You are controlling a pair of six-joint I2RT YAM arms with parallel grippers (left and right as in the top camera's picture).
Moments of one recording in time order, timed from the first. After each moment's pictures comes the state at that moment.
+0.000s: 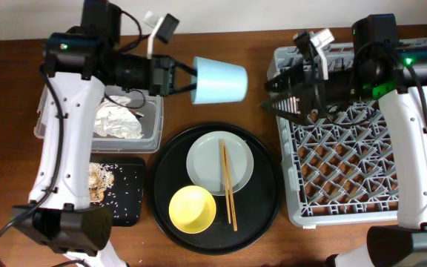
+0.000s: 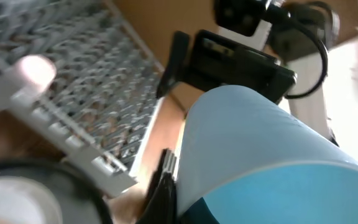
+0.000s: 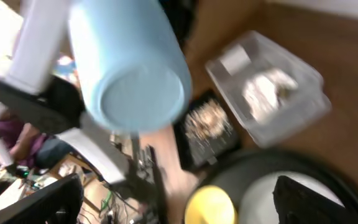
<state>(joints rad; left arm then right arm) -0.15 1.88 2.14 -1.43 1.35 0.24 0.02 1.68 1.89 -1.45 -1.32 -0.60</state>
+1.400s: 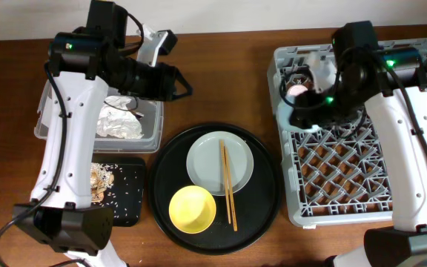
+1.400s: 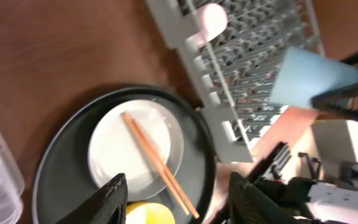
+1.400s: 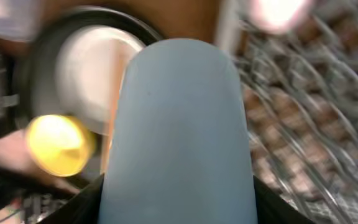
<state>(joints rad) -0.16 1.89 2.14 -1.46 0.67 0.08 0.11 1.68 1.89 -1.58 -0.21 -0.01</state>
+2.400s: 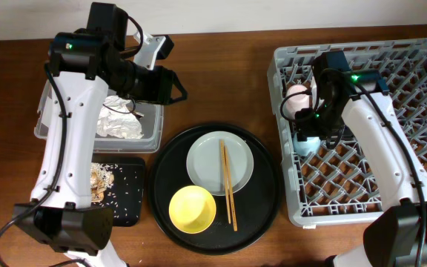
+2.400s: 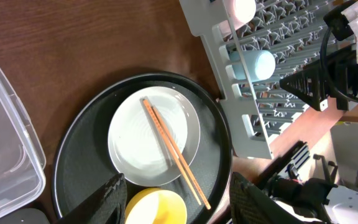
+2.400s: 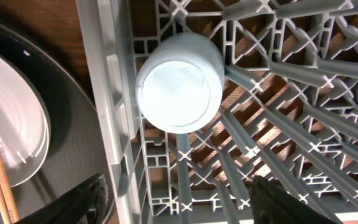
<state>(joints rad) -0.16 1.89 2.14 -1.50 0.58 0.07 0.11 1.69 1.53 -1.31 0.06 0.13</state>
